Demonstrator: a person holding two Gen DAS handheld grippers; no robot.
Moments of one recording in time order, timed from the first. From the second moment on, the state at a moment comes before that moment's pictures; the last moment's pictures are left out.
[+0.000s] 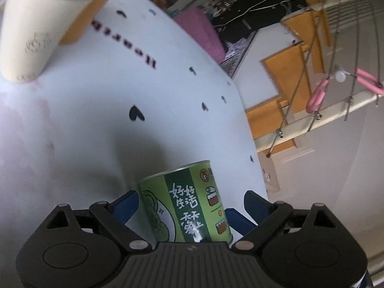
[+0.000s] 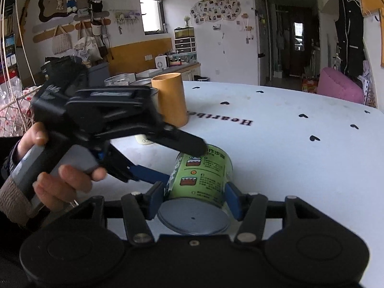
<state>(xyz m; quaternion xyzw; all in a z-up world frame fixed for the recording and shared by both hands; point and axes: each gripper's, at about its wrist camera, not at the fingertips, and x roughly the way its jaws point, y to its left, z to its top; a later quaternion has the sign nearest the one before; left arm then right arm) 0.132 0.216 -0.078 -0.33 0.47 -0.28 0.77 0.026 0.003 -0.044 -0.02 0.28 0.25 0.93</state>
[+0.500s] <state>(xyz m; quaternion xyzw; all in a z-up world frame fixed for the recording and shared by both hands) 0.130 0.214 -0.085 -0.33 0.44 -0.27 0.79 0.010 0.010 -0.043 -0.05 0.27 0.26 0.93</state>
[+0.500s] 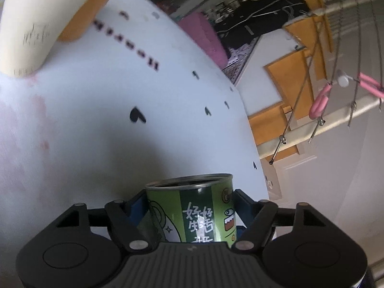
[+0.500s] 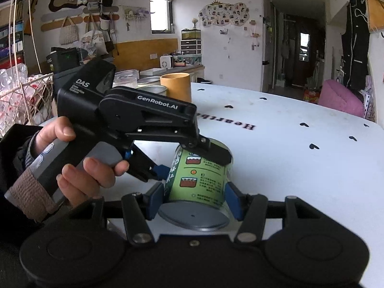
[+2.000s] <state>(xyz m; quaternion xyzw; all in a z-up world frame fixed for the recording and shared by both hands) 0.063 0.300 -0.076 -0.05 0.22 0.02 0.97 0.033 0.039 -0.057 0.03 0.27 0.23 0.93</state>
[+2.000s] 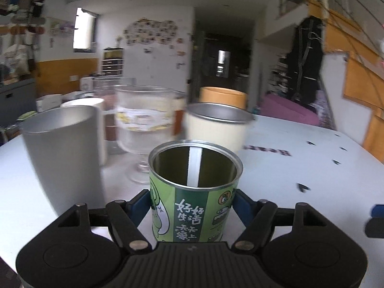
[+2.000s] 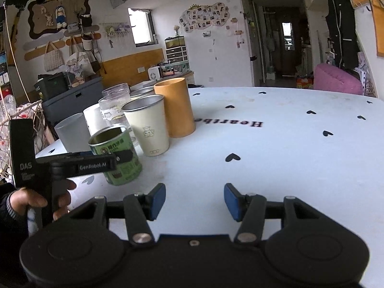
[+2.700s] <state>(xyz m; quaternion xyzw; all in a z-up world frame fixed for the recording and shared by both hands) 0.008 0.307 -0.028 -0.02 0.21 0.05 0.98 0.029 0.059 -0.028 0.00 0.19 0.19 0.96</state>
